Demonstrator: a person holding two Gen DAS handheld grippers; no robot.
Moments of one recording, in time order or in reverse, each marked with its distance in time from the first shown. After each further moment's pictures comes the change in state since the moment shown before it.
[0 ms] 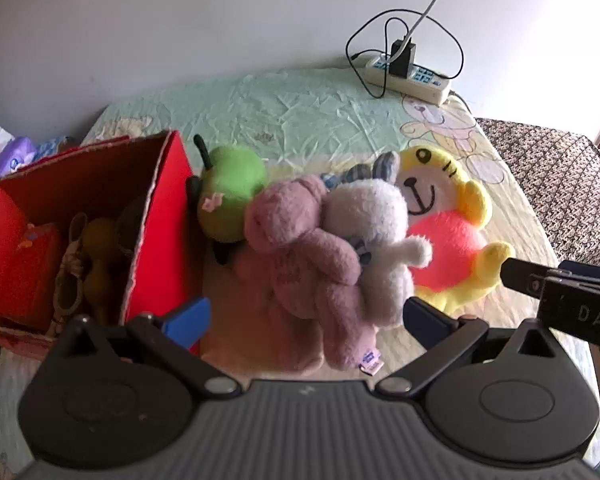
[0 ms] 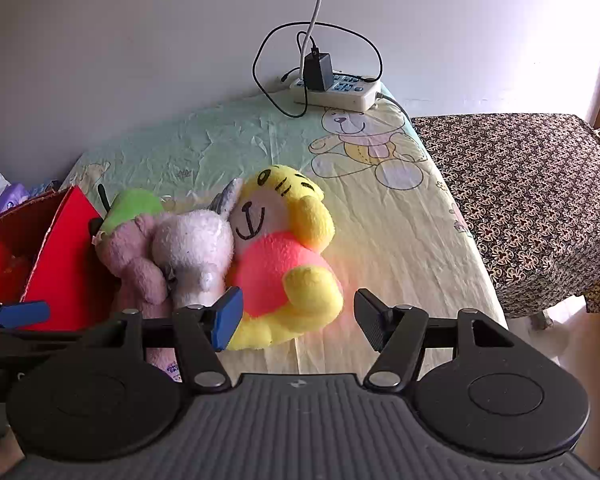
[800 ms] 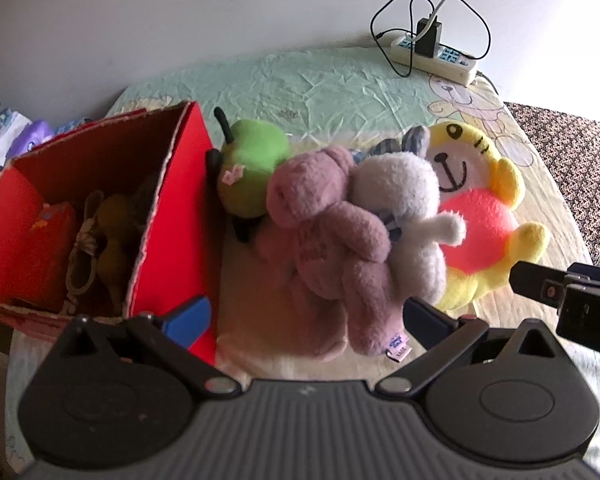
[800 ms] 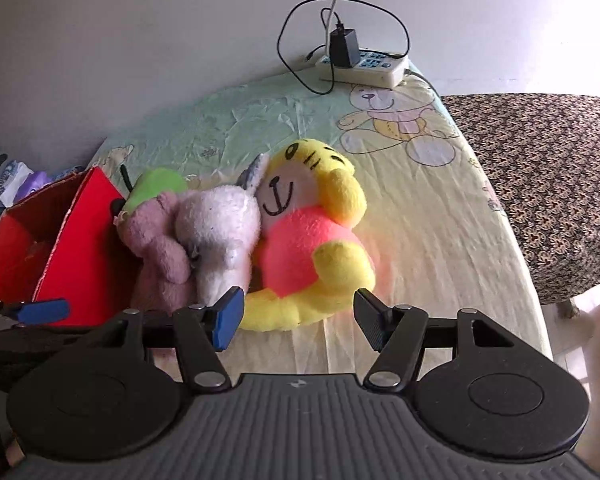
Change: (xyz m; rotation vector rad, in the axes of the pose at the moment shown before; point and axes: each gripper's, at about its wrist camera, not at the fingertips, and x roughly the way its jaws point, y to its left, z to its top) left arm 0.010 0.002 -0.009 -0.010 0.050 0.073; right arm 0.011 0.003 -0.007 0.007 0.058 0.096
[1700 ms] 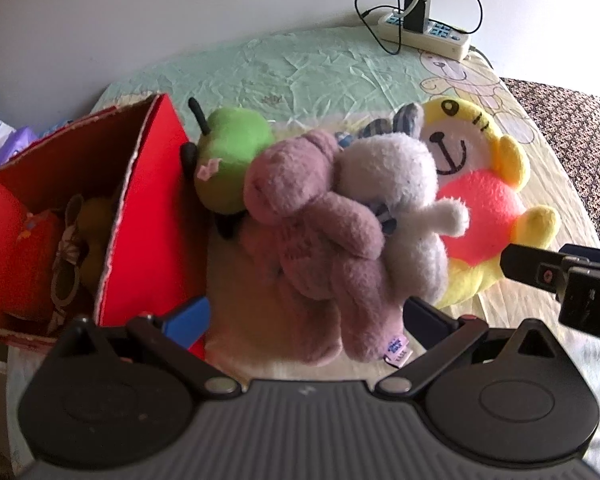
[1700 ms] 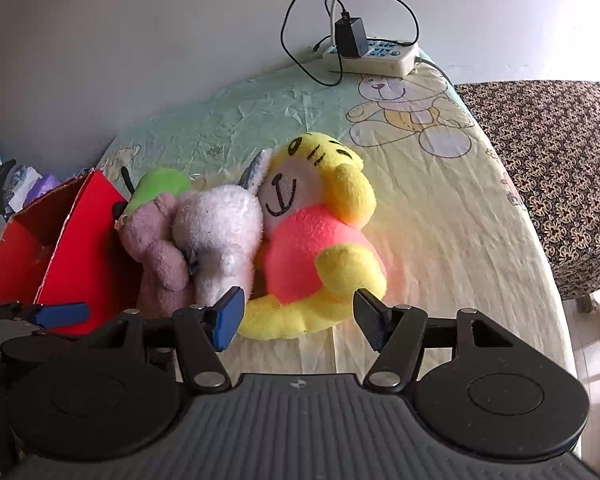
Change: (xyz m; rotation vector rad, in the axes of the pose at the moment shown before) left arm 0.019 -0.007 0.006 0.066 0.048 -0.009; right arm 0.017 -0.012 0.004 0.038 0.023 0.047
